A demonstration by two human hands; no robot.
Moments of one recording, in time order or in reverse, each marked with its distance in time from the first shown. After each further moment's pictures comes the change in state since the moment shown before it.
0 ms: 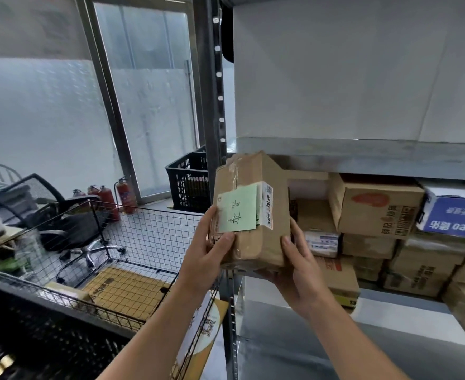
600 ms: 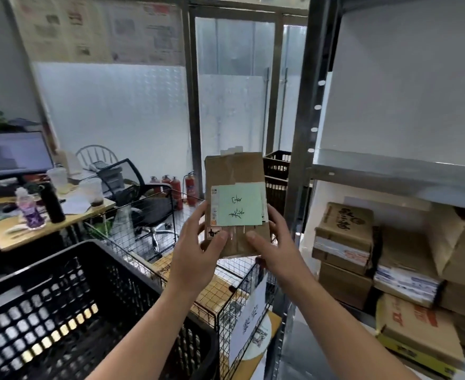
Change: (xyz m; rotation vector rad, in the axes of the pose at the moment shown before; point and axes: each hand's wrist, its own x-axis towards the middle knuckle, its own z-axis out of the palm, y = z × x) left_hand -0.022 0.010 -0.126 0.540 0.499 0.177; right_hand 0.052 0.072 0.123 -0.628 -0.389 -0.069
